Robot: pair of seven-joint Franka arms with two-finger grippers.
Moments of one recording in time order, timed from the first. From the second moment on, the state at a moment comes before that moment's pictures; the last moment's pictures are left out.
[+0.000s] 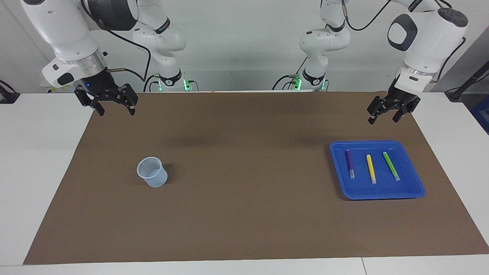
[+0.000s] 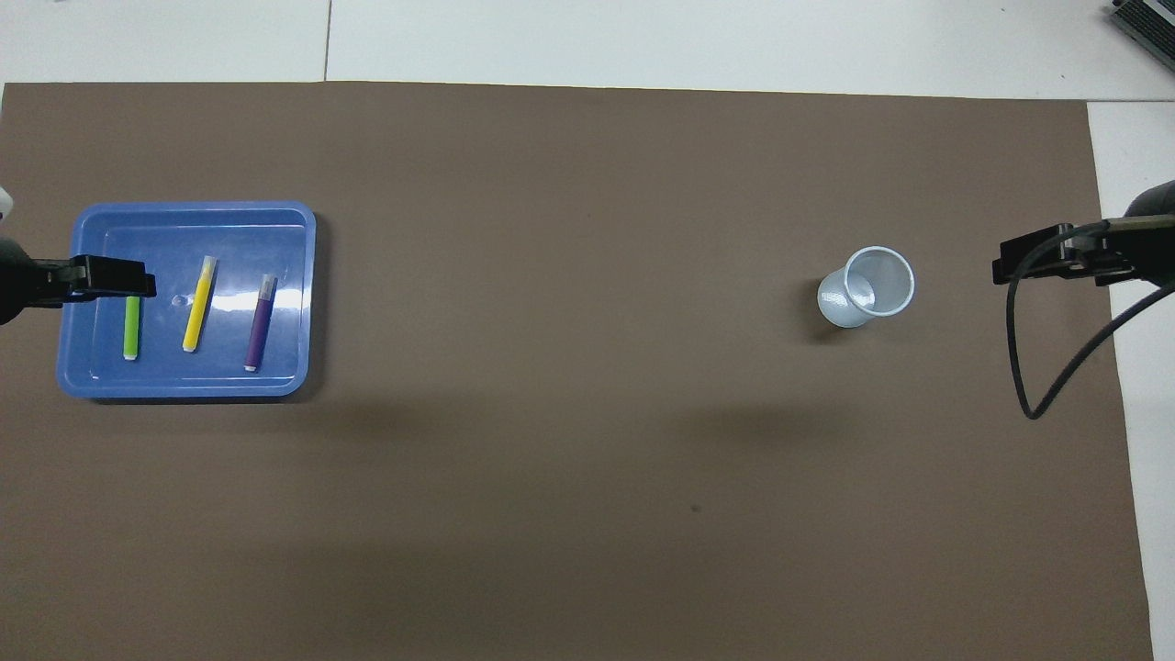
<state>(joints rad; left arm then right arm) 0.08 -0.10 -0.06 -1.87 -0.07 1.91 0.01 -0.06 0.04 0.06 -1.54 0.01 1.61 0.02</state>
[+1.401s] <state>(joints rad) 0.09 -0.06 -0.06 -1.88 -0.07 1.98 0.06 -0.06 0.04 0.06 -1.54 0.01 1.61 0.02</state>
